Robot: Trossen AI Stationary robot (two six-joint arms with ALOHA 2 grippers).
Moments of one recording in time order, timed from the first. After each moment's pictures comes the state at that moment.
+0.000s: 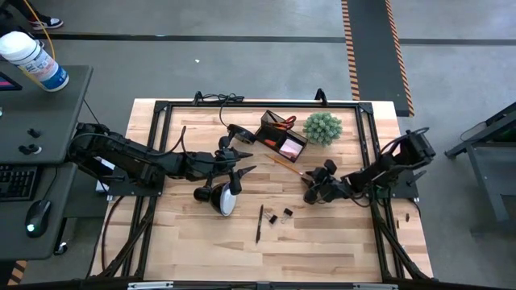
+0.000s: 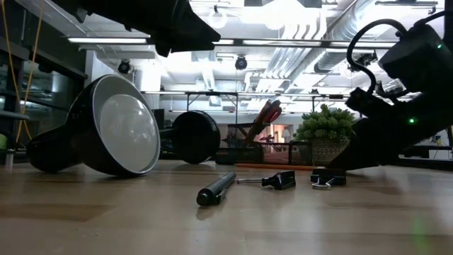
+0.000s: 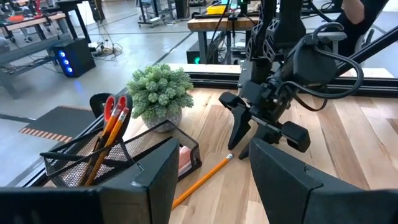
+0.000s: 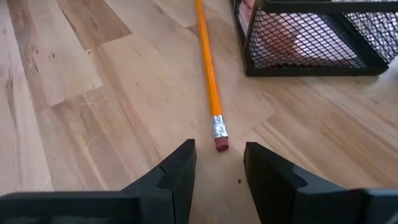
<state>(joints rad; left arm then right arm) -0.04 1.35 0.69 0.42 -0.45 0.00 0.30 1.66 0.21 0.64 0.71 0.63</state>
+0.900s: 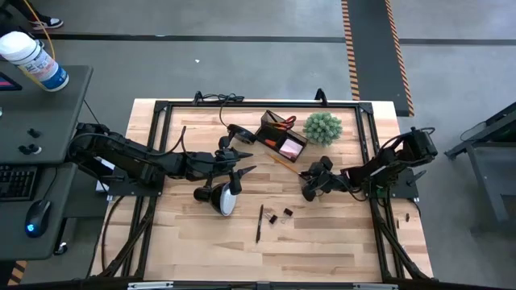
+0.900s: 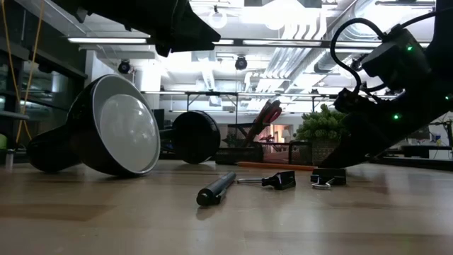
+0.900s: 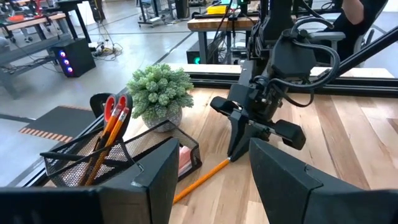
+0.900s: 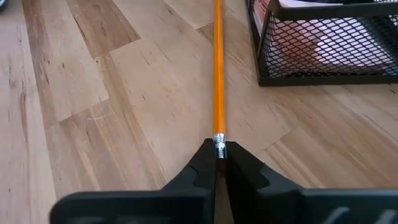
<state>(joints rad) -0.04 1.35 0.69 0.42 -0.45 0.00 0.18 1.66 0.21 0.66 0.50 0.56</state>
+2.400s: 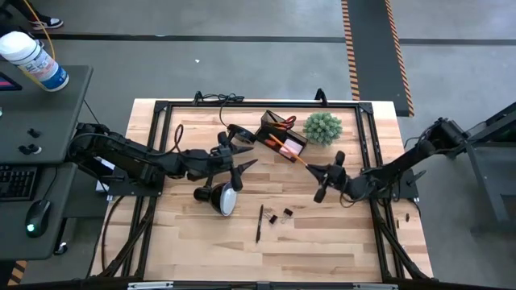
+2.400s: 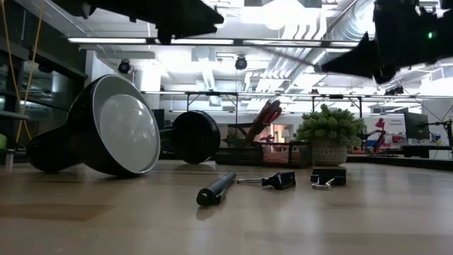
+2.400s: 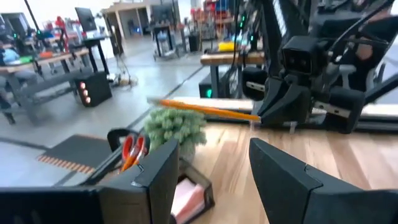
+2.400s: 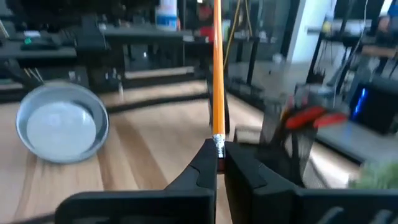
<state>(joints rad) -0.04 1.35 0.68 0.58 -0.50 0.08 0.48 1.15 0.21 0.80 0.99 0.09</state>
